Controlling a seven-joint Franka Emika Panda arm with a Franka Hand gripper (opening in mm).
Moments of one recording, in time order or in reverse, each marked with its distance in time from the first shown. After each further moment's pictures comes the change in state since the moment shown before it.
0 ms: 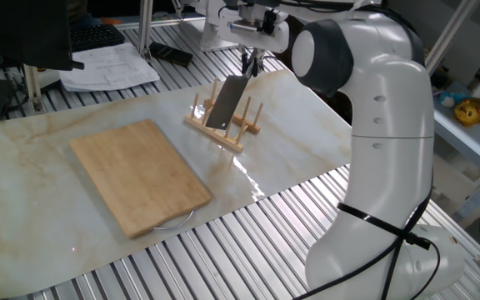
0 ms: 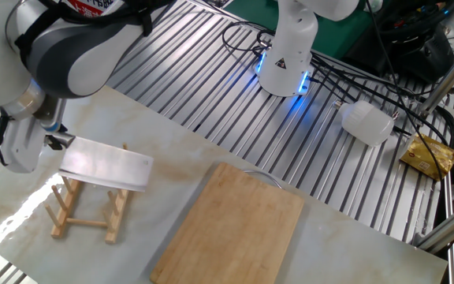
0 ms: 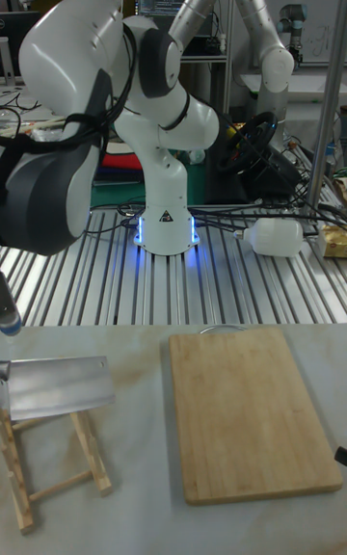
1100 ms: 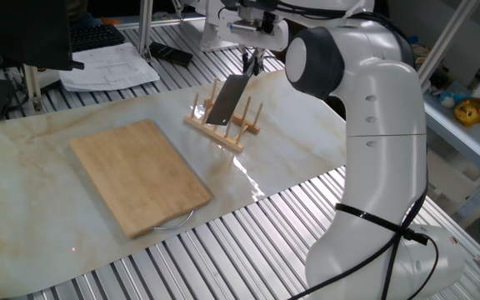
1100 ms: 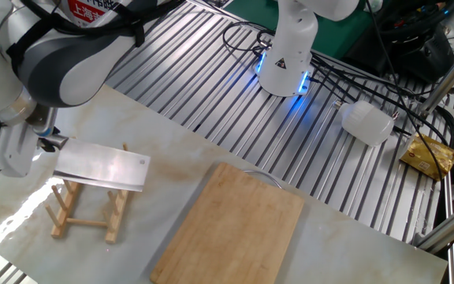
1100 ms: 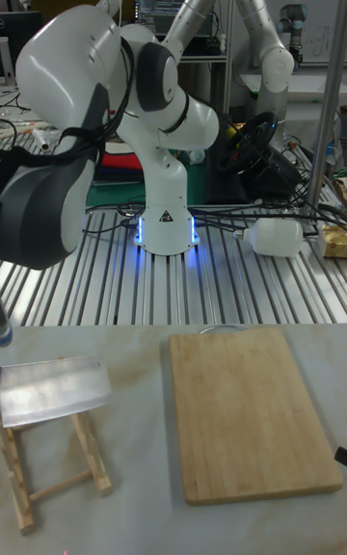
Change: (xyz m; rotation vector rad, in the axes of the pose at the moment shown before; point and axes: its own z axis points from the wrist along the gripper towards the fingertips) arm -0.015 0.004 0.003 0.027 -0.018 -0.006
